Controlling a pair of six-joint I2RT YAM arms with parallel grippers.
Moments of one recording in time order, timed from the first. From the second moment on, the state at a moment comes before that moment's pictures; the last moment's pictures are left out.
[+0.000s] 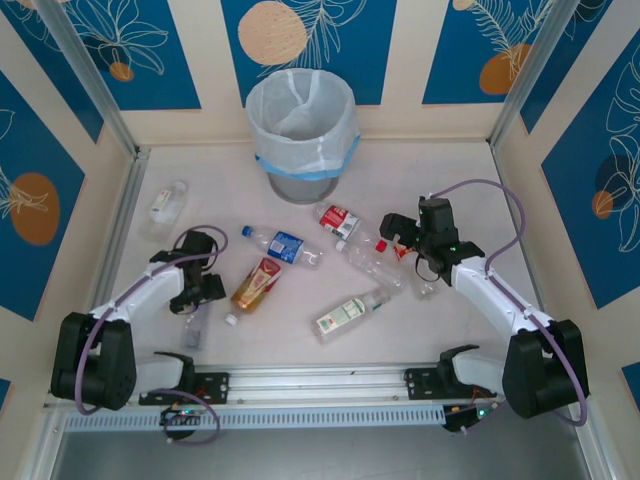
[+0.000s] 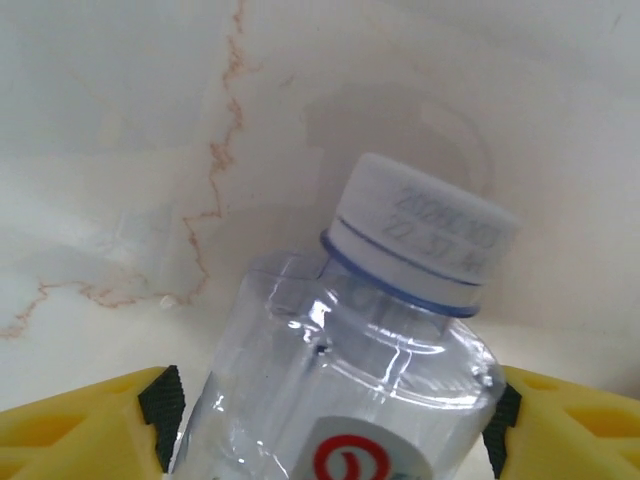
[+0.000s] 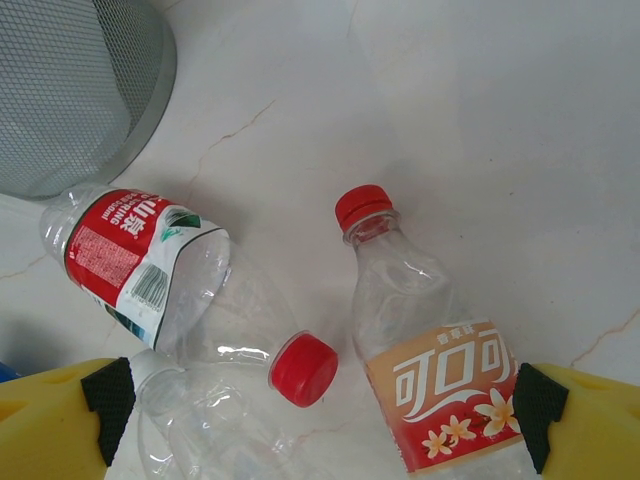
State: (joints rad) left arm -0.21 1.26 0.67 -0.82 -0.17 -0.55; right arm 0.26 1.18 0.73 -0.29 0.04 0.52
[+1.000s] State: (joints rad) left arm -0.21 1.34 0.73 -0.72 -0.21 -0.51; right arm 0.27 1.03 0.74 -0.27 0.02 0.53
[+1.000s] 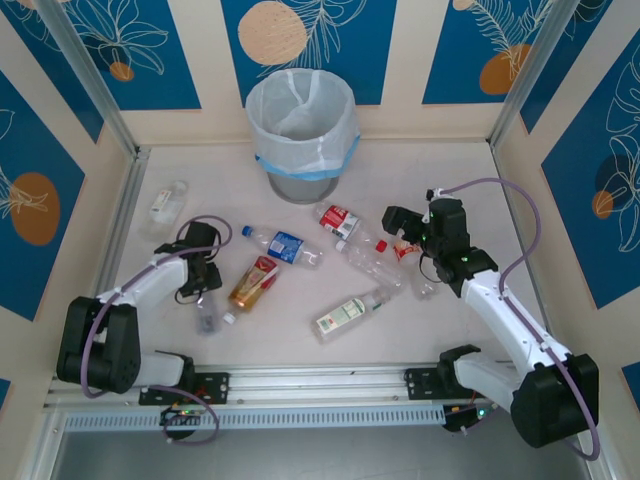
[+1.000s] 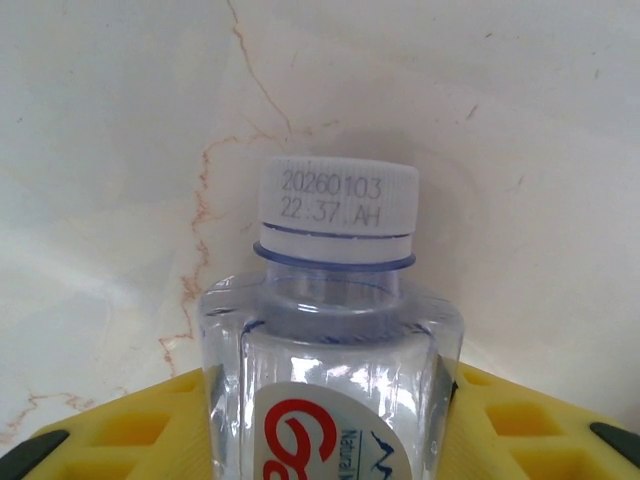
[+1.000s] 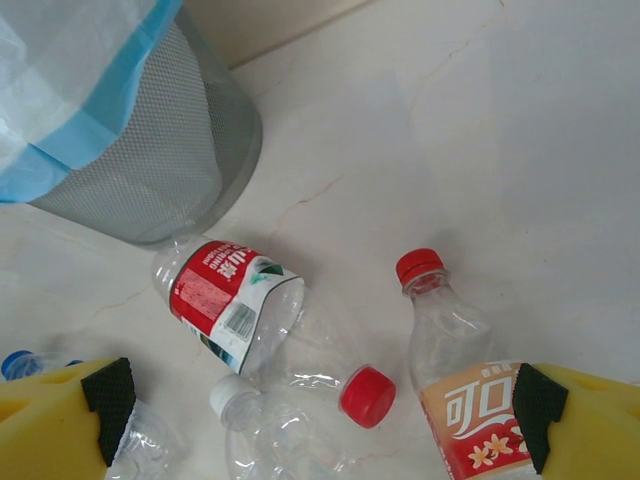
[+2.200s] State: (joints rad) left arm -0.24 1.58 1.61 -0.19 0.24 -0.32; right arm 0.28 0.95 0.70 -0.16 -0.13 0.63
